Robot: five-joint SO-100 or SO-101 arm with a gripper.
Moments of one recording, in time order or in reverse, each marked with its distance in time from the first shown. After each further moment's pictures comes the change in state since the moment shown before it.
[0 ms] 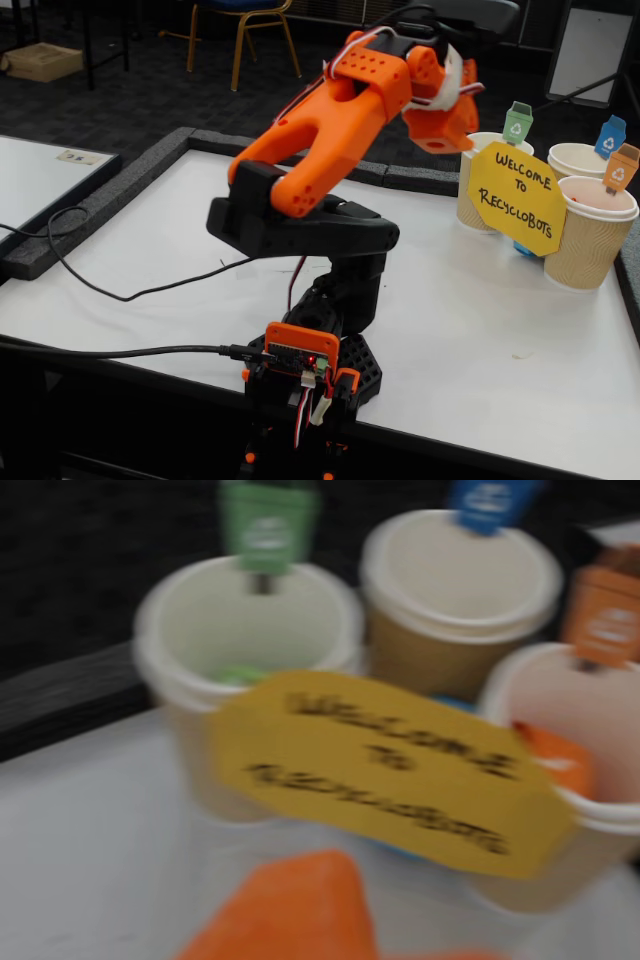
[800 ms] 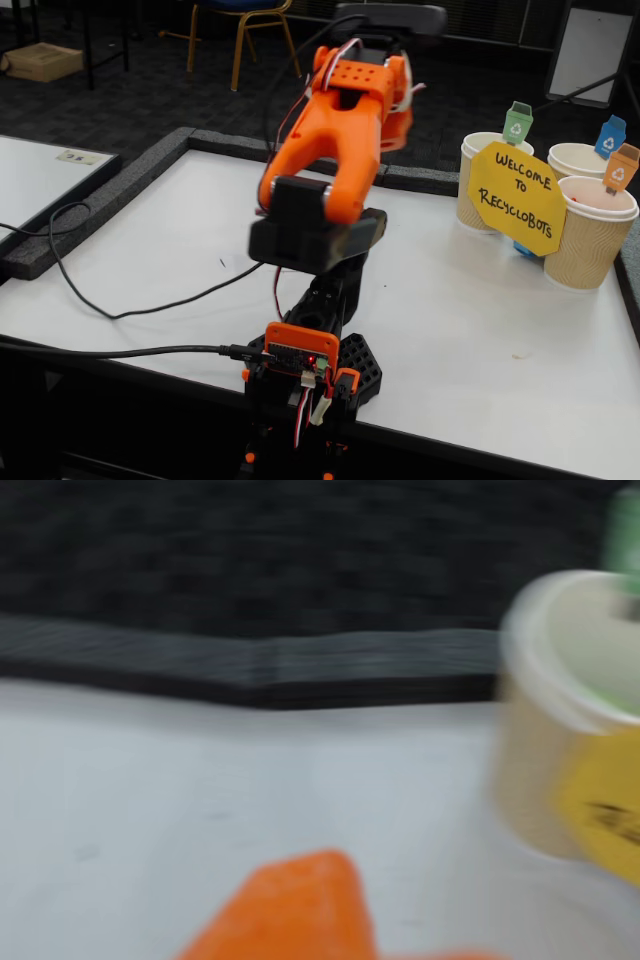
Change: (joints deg) arm -30.0 0.0 7.0 -4.9 0.0
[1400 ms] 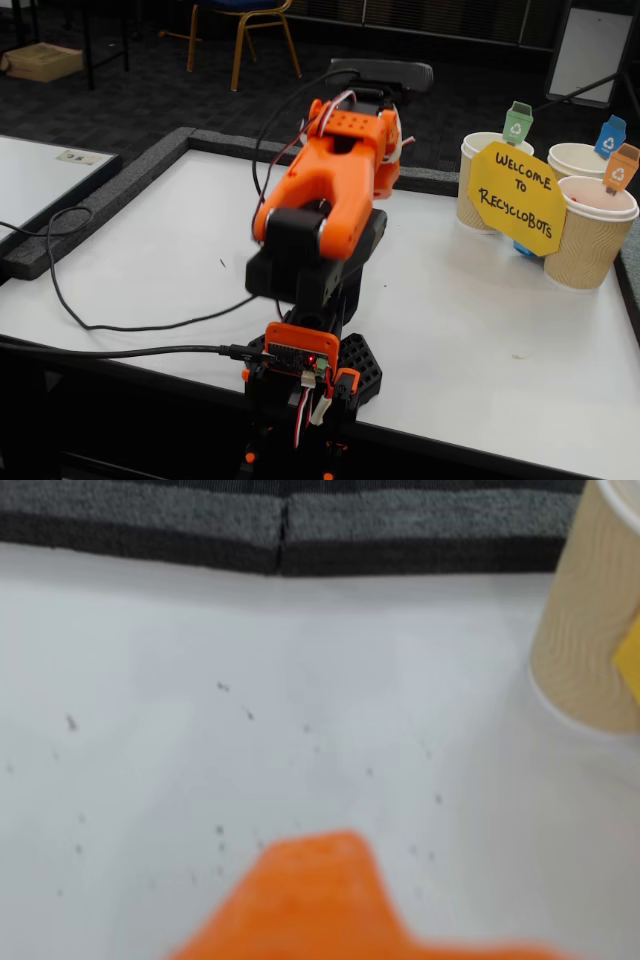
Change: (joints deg) arm 2.6 13.7 20.3 -3.4 6.6
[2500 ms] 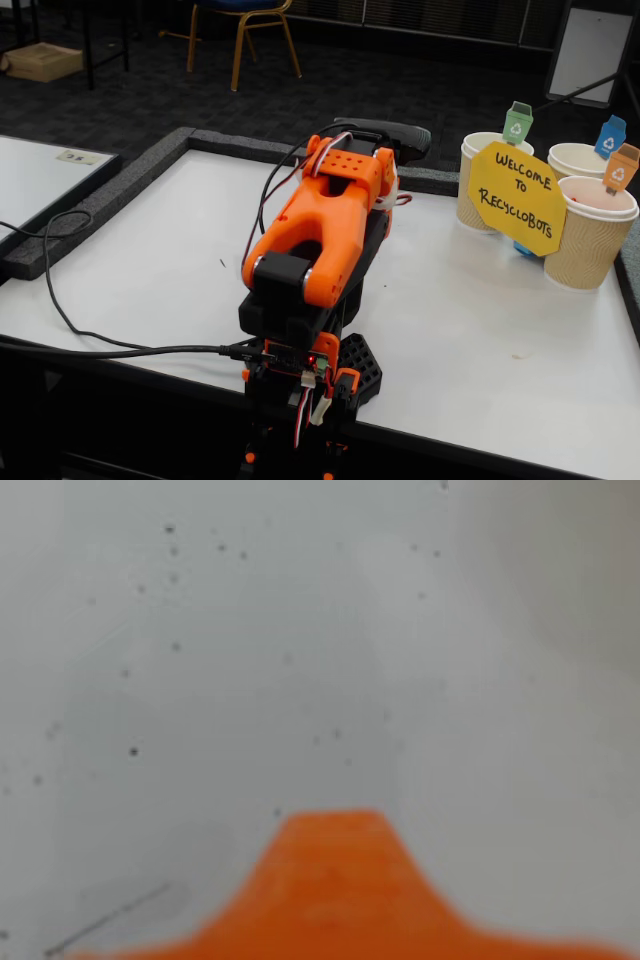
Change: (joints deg) arm 2.6 12.0 11.1 15.1 7.6
